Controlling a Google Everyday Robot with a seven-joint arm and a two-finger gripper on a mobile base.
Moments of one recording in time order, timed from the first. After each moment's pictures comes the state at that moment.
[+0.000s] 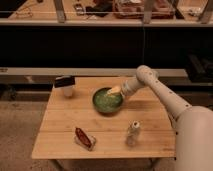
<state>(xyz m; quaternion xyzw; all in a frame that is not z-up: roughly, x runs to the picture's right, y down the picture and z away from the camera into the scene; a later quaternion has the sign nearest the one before) 0.079 0.050 0.913 0.01 -0.42 -0.57 0.70</state>
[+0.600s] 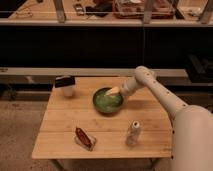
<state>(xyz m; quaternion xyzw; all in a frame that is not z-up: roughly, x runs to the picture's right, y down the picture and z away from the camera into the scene) 0.070 0.054 0.923 0.01 -0.43 -0.57 0.70</state>
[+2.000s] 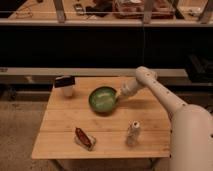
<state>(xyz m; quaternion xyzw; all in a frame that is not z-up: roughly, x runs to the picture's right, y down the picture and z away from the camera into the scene) 0.093 0.057 0.933 -0.03 -0.40 -0.56 0.72</state>
